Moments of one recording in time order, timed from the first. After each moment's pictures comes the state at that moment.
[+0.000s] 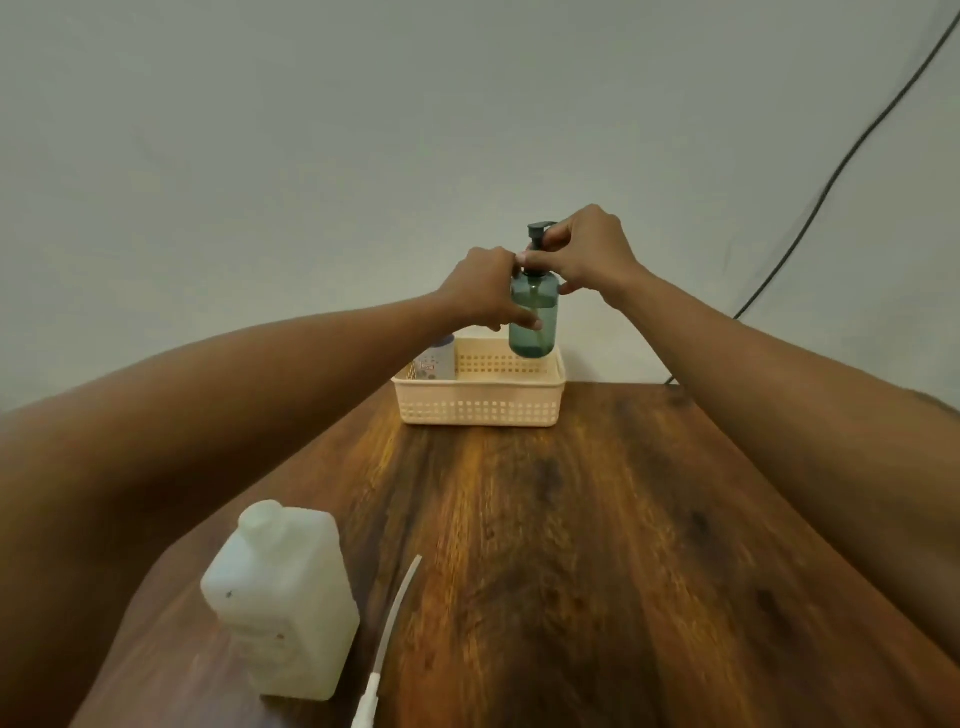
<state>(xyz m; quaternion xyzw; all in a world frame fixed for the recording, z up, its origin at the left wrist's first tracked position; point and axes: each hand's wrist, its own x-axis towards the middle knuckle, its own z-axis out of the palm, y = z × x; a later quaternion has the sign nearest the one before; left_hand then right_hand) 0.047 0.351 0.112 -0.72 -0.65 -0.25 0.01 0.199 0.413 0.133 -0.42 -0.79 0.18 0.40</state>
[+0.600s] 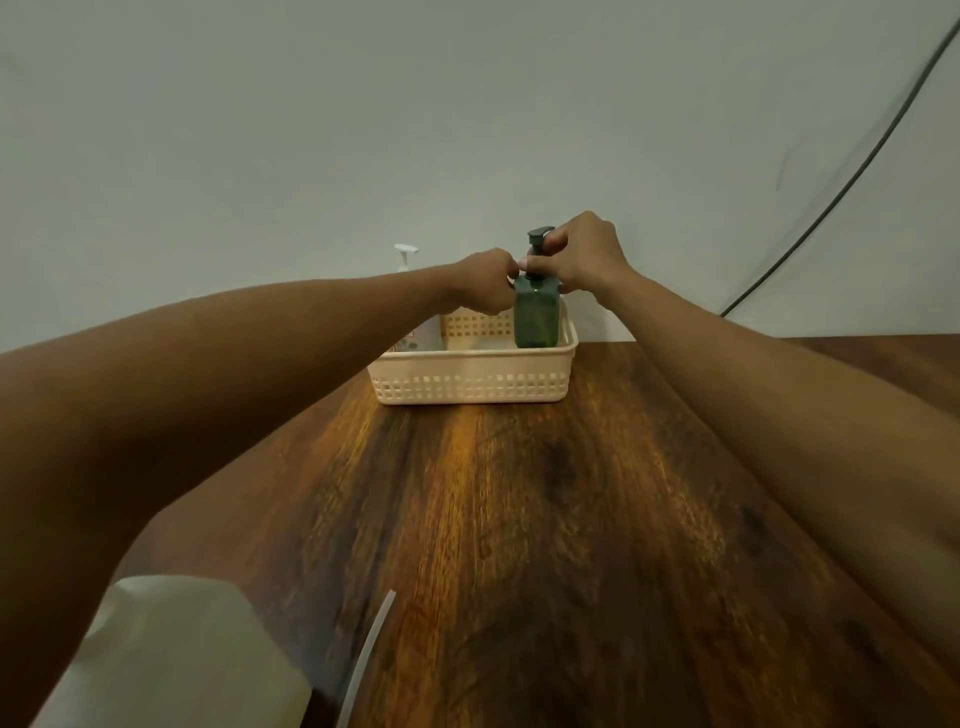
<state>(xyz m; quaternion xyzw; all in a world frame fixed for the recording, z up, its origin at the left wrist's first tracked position) 0.022 0.462 0.034 -0.71 -0.68 -0.14 -0.12 0.167 0.529 0.025 -0.48 -0.77 0.19 0.37</state>
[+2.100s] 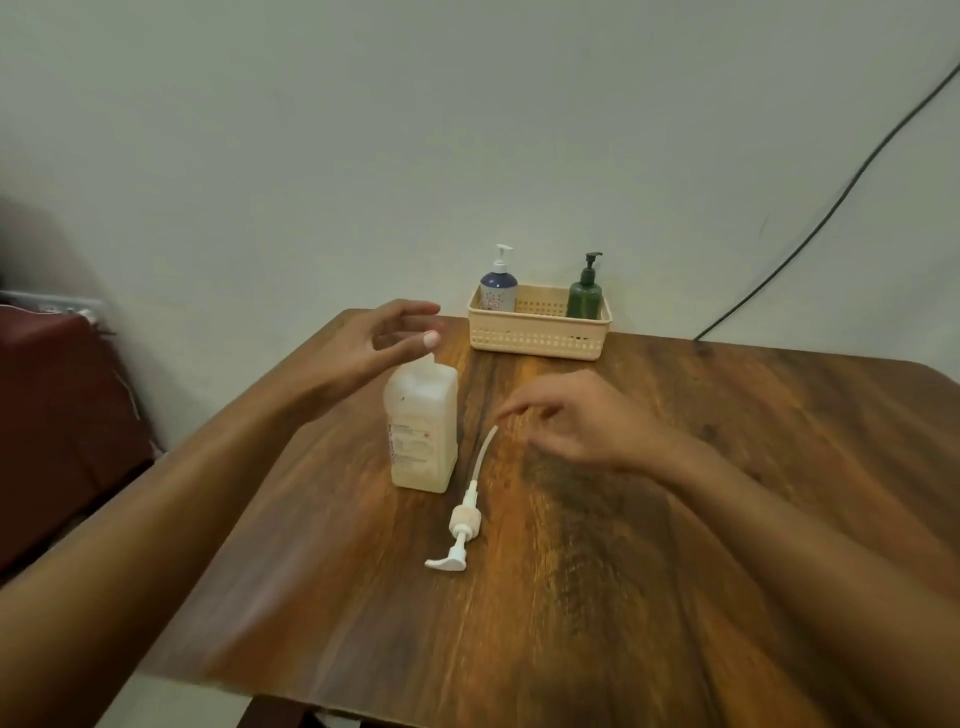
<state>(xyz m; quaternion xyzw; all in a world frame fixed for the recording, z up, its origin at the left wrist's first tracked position) -0.054 0.039 0.018 -0.64 -0.61 -0.42 -0.20 0.228 0.149 -0.002 -0.17 -0.96 0.12 0.17</state>
